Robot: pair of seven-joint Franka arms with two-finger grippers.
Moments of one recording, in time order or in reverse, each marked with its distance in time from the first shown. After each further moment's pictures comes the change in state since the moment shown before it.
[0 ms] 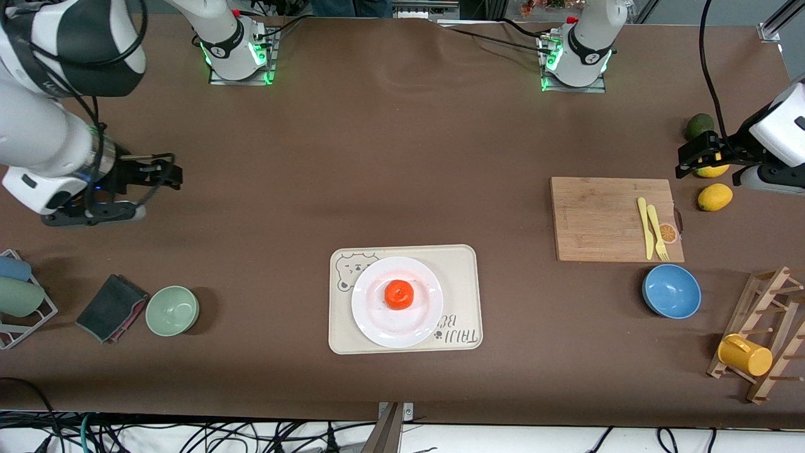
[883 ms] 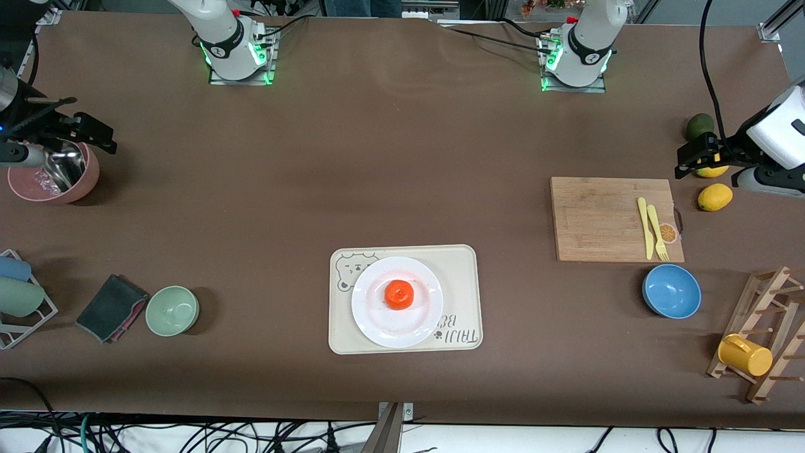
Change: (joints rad) left arm 0.001 0.006 0.001 0.000 0.001 -0.001 0.015; right arm -0.141 -0.173 0.012 -0.086 0.018 -0.033 -0.017
